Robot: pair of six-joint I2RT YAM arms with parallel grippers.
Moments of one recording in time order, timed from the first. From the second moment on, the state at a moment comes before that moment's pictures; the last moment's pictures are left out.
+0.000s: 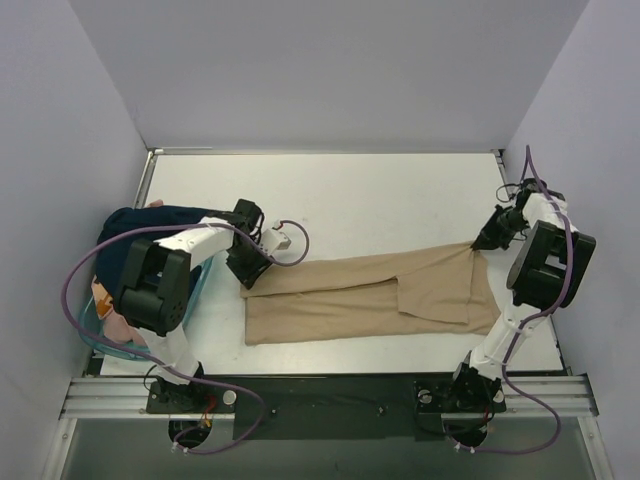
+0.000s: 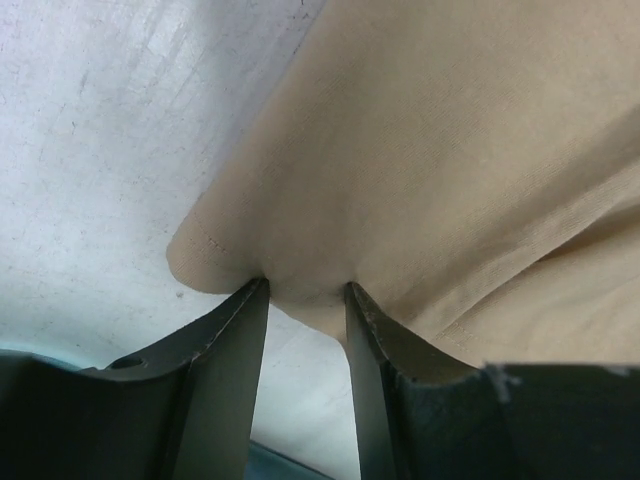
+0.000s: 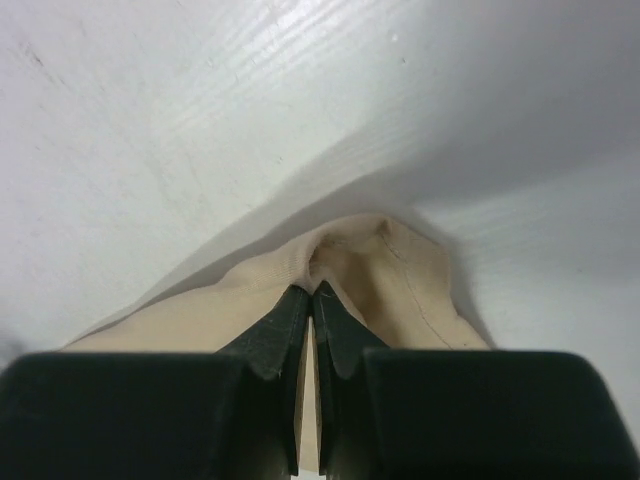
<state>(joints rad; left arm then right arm) -0.34 1.79 1.14 -0.78 0.12 0.53 -0.41 1.98 1.42 -0.82 -0.26 0.27</state>
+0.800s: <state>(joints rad) -0.35 1.74 1.36 -0.87 0.21 0.50 -0.36 1.64 1.24 -0.90 -0.08 0.41</state>
